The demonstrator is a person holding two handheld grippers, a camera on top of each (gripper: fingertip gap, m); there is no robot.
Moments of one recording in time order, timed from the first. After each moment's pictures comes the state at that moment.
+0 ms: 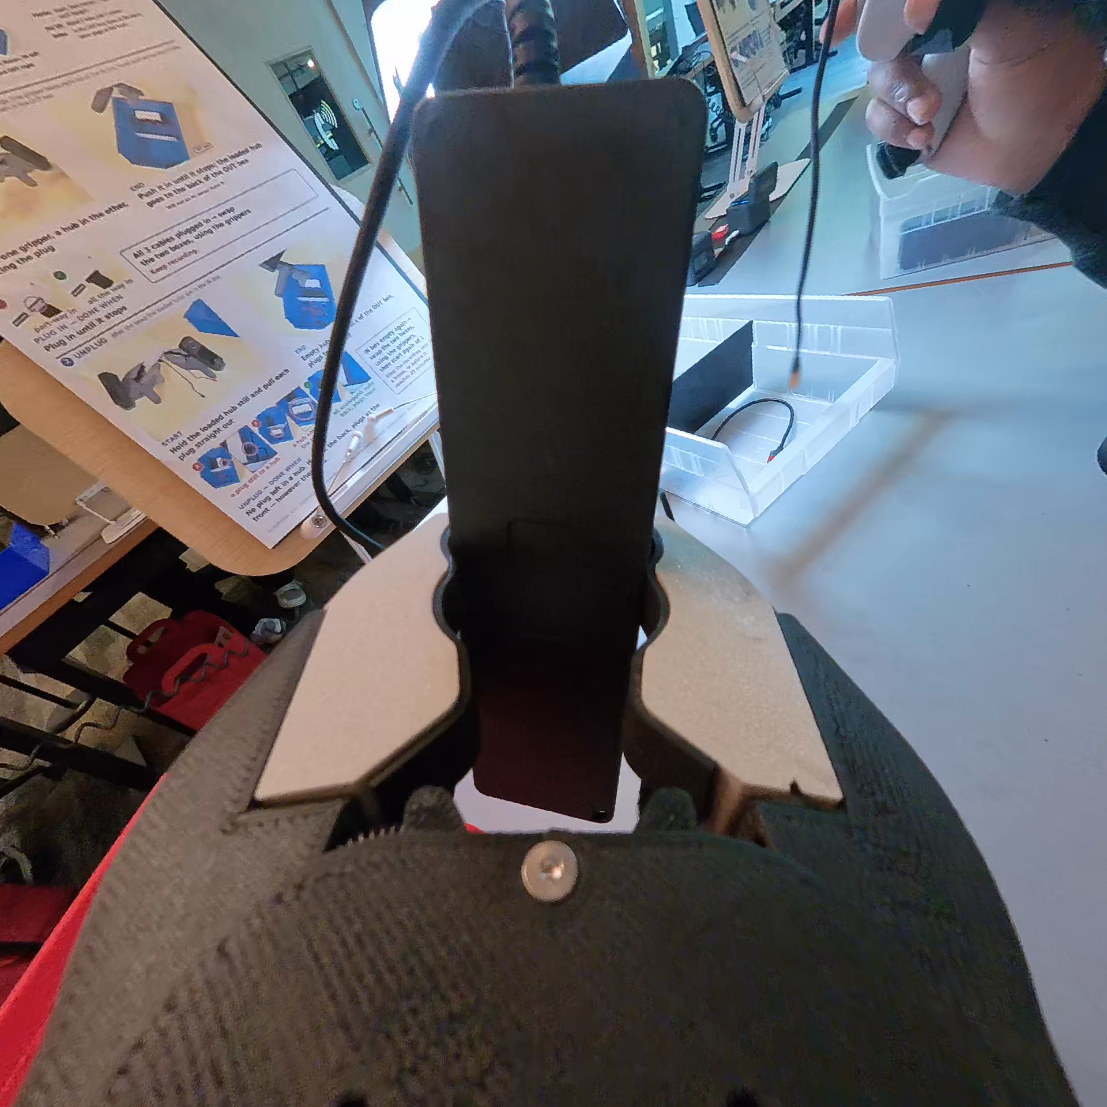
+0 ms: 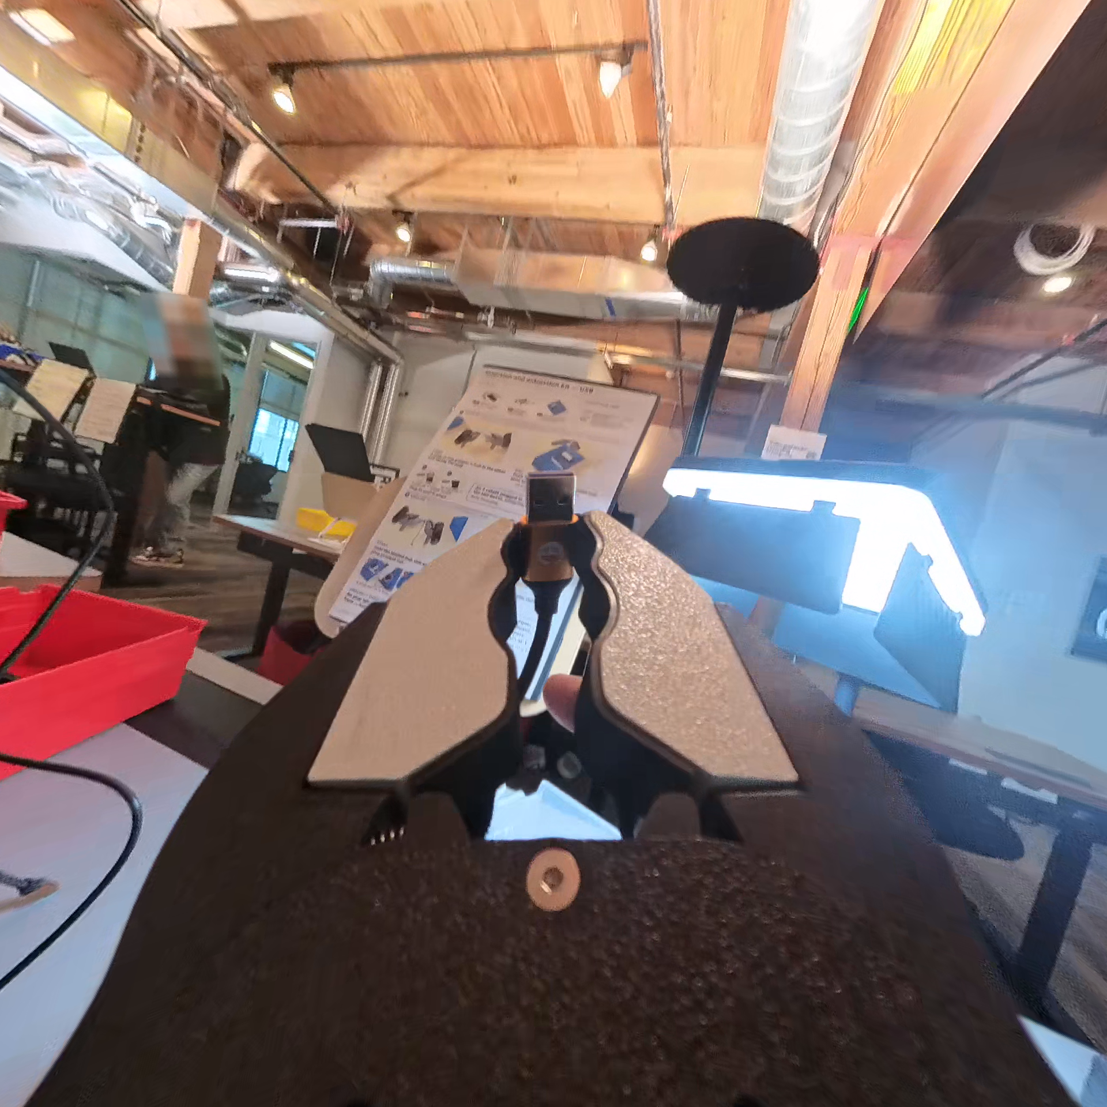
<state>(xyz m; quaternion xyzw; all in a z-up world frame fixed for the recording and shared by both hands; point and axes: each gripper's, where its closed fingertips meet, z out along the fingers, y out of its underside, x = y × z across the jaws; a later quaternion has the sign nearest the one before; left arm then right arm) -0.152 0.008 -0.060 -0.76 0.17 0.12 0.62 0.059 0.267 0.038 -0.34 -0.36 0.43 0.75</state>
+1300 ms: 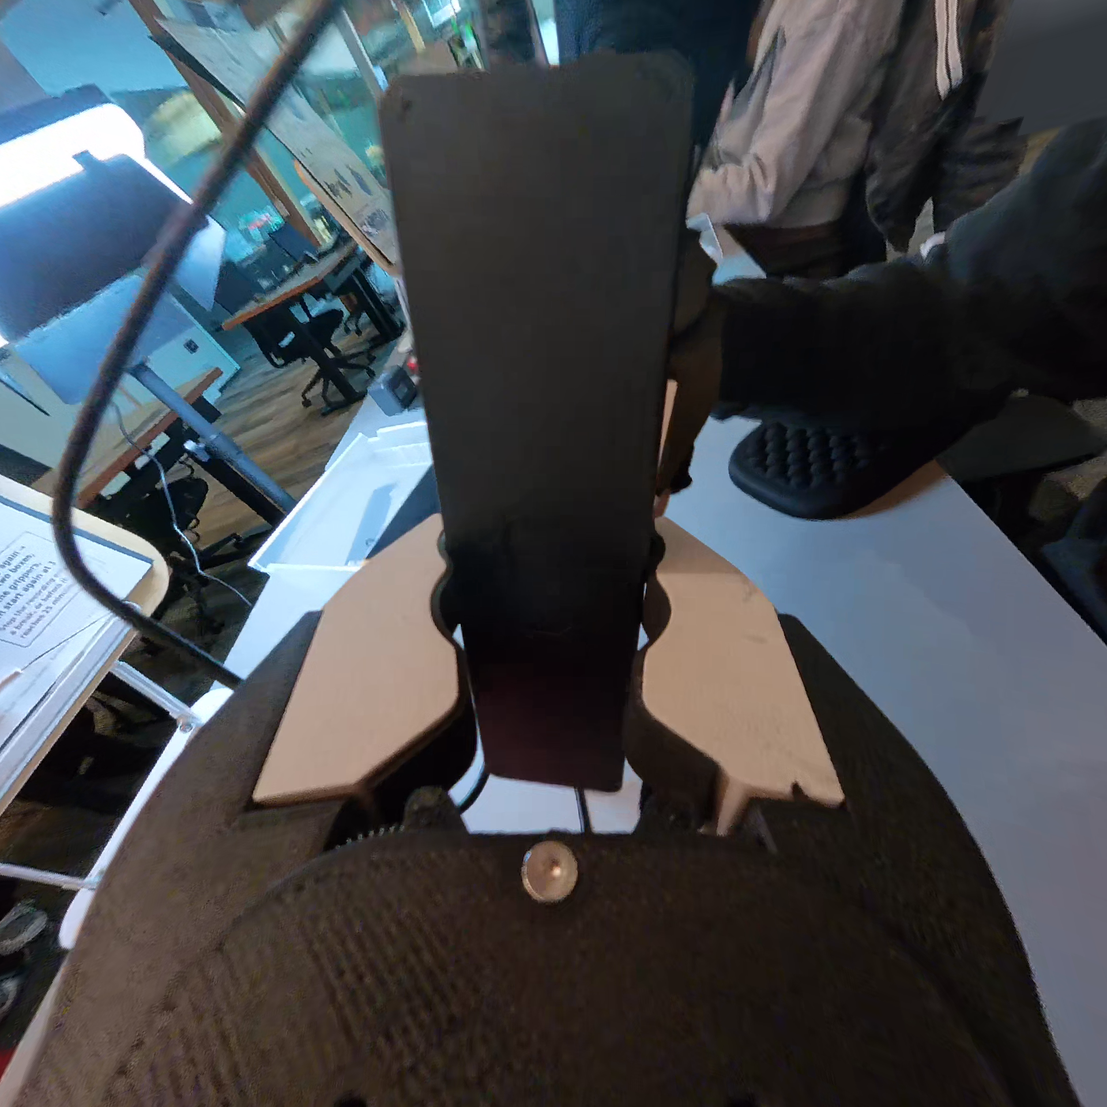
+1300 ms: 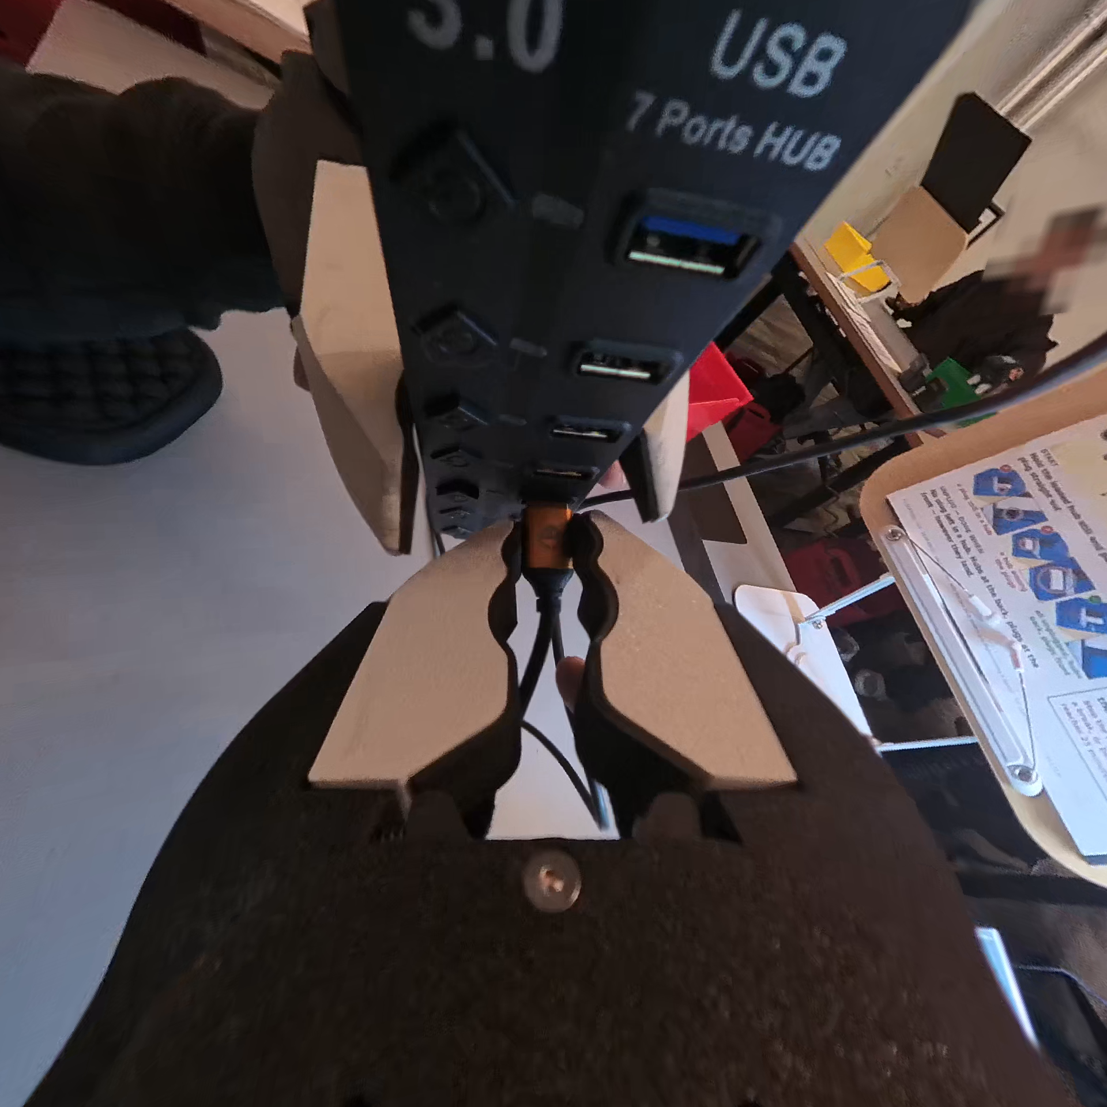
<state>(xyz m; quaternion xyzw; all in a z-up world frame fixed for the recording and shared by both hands) -0.017 0.022 -0.083 -0.69 0.38 -0.06 0.62 -0.053 0.016 -0.103 -0.24 -0.79 0.37 0.43</state>
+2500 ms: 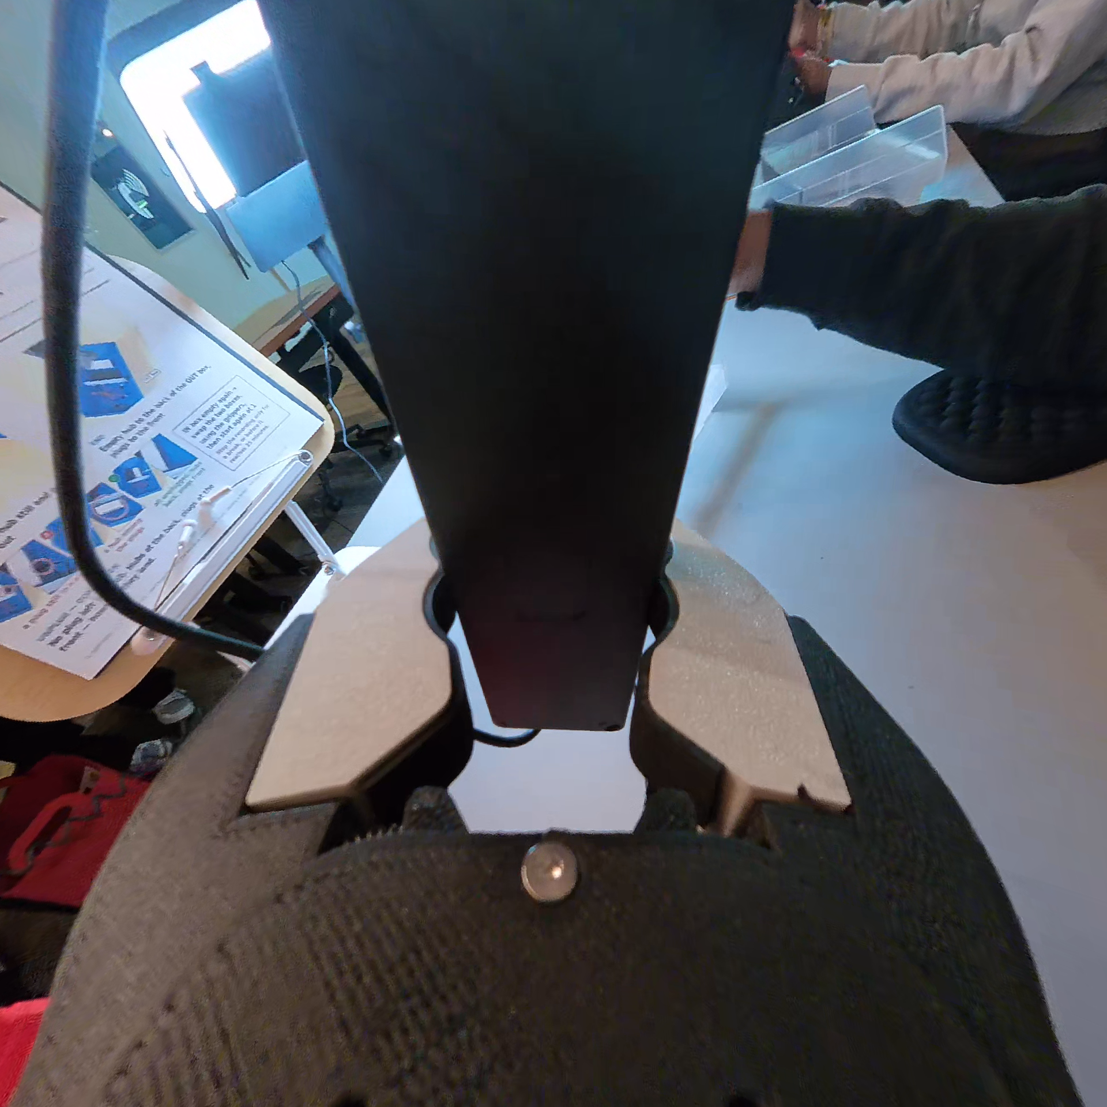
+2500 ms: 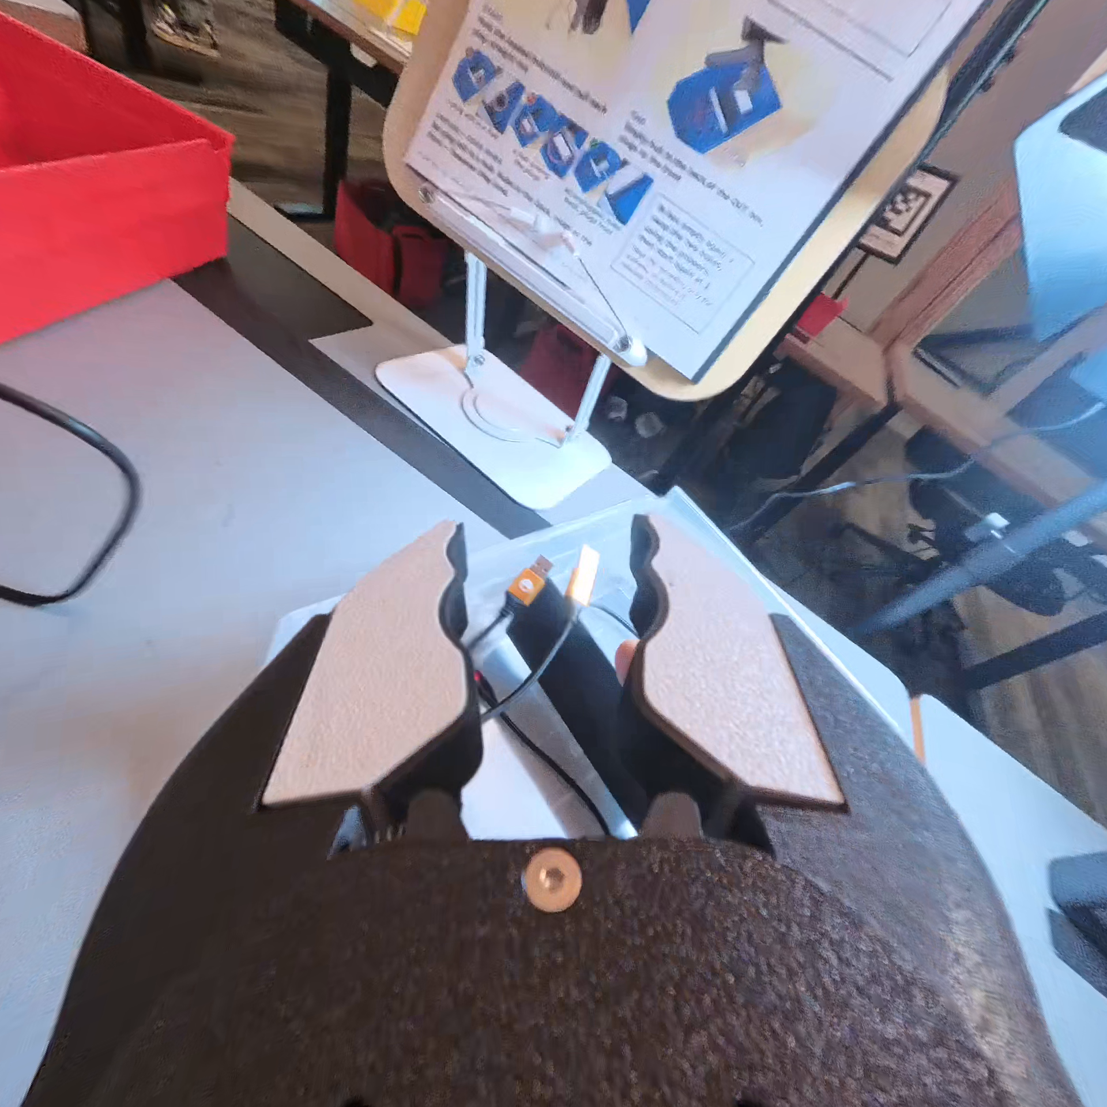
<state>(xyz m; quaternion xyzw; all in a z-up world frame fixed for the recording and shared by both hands) -0.095 0.019 -0.080 -0.74 0.28 0.03 0.61 -0.047 0.265 -0.114 -0.51 -0.60 0.27 0.55</state>
